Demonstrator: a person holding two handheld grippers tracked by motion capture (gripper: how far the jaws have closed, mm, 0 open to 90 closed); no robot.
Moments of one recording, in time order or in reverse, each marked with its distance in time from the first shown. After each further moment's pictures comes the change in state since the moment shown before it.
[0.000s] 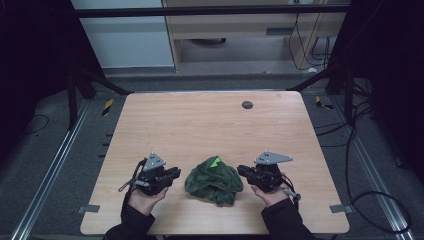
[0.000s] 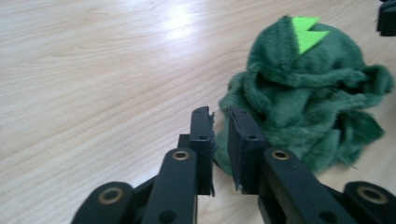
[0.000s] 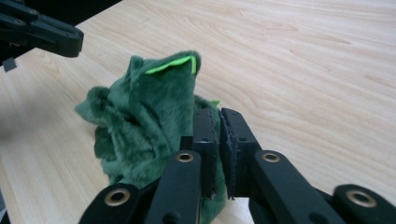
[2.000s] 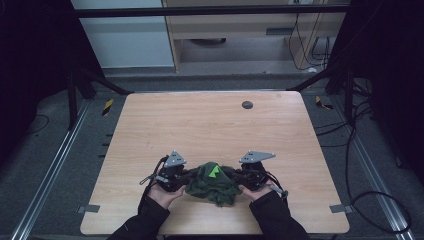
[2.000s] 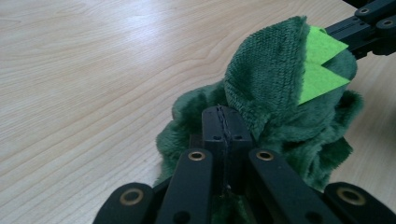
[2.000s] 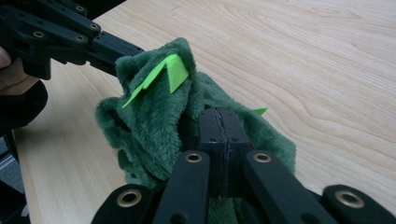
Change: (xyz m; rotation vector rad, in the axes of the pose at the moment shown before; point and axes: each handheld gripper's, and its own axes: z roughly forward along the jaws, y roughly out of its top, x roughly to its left) left arm -0.027 0.011 0.039 0.022 -0.161 0.058; right arm 0.014 0.002 0.034 0.050 0.114 -0.007
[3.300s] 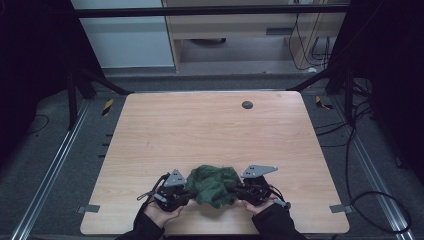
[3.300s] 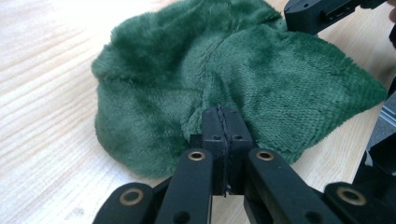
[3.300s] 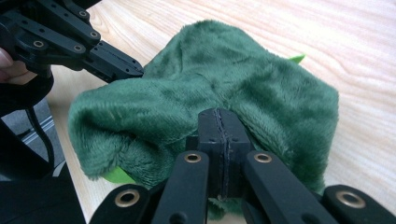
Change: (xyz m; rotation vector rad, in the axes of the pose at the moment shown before) left arm -0.025 -0.035 -0.011 0.101 -0.056 0.047; right arm 0.019 -0.027 -0.013 0.050 0.051 -0.008
